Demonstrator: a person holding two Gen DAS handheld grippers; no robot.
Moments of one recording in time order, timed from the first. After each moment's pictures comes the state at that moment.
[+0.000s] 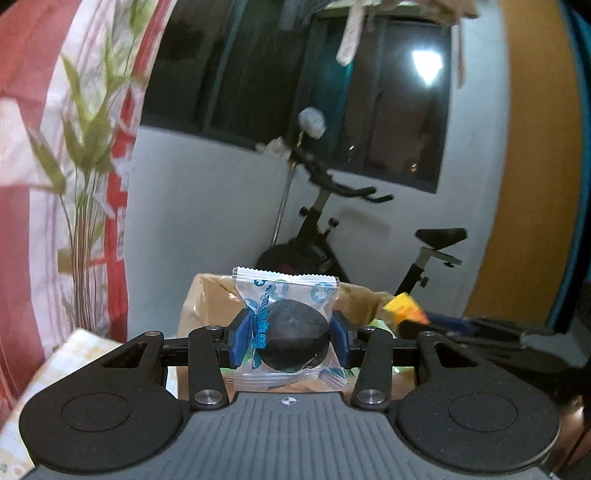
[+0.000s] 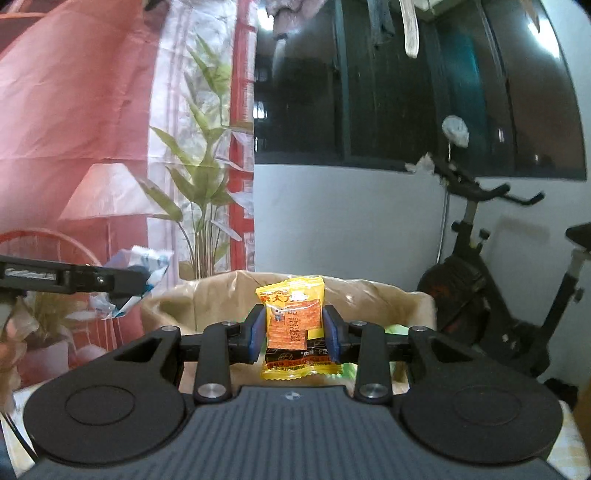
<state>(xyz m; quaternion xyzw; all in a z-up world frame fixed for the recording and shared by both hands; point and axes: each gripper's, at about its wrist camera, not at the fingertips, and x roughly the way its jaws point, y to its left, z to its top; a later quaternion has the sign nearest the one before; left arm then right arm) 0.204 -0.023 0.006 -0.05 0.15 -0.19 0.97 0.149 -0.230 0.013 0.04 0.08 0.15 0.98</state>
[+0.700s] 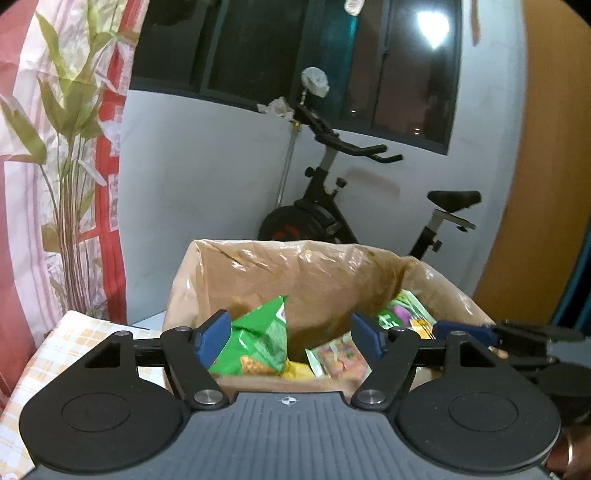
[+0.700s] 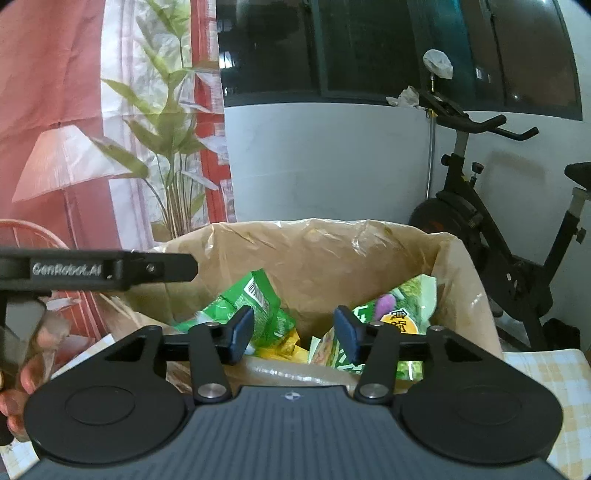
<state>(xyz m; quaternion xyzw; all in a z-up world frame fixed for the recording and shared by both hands) 0.245 -0.026 -0.017 -0.02 0.20 -0.20 0.96 0.188 -0.209 -0.006 0.06 0.18 0.11 0.98</state>
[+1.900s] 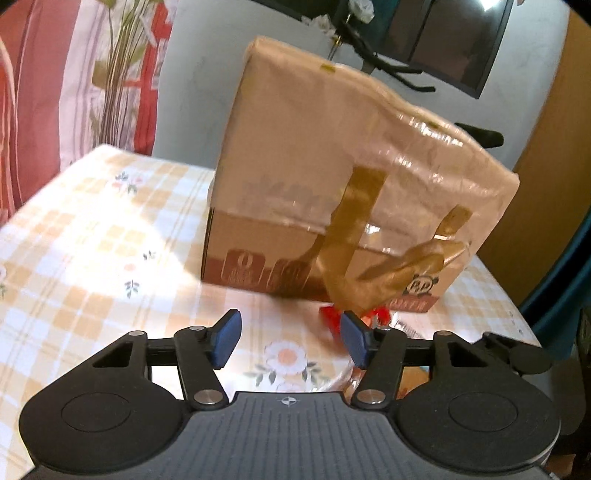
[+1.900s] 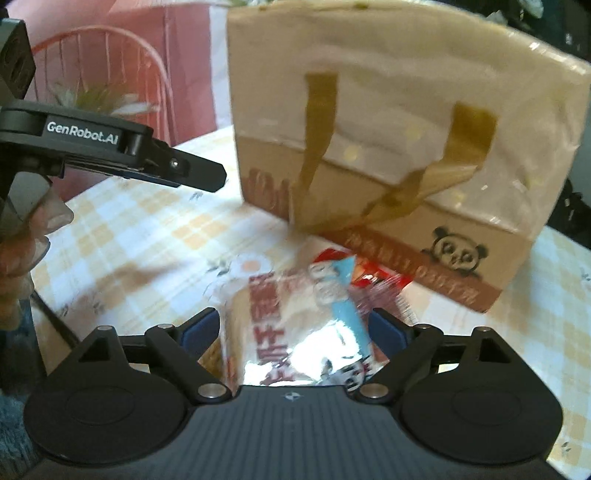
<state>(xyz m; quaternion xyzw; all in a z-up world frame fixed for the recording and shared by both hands) 0.166 0.021 -0.136 -0.08 0.35 -0.18 0.92 0.104 -0.157 -0.136 -0.04 0.34 0.22 0.91</state>
